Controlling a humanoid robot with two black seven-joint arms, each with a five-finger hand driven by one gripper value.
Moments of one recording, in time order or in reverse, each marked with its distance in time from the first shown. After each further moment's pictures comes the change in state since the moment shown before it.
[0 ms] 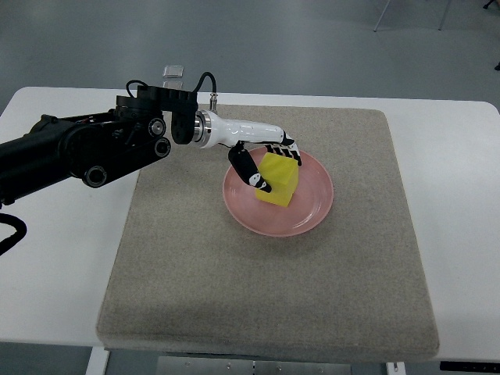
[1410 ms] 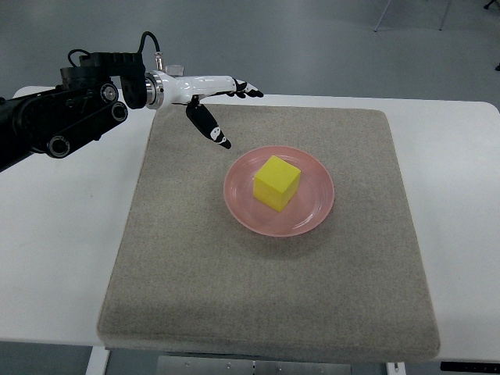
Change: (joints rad) left arm -0.011 0.101 -0.087 0.126 -0.037 0.037 -0.002; right arm 0.000 0.000 0.000 0.000 0.000 0.000 0.000
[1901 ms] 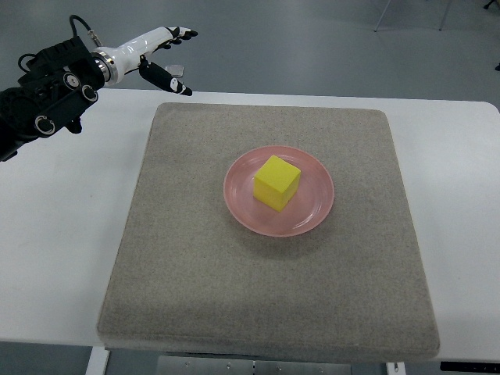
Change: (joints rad) left arm 0.024 -0.011 0.005 0.267 -0.309 0.254 0.002; right arm 0.000 0.000 0.000 0.000 0.000 0.000 0.000
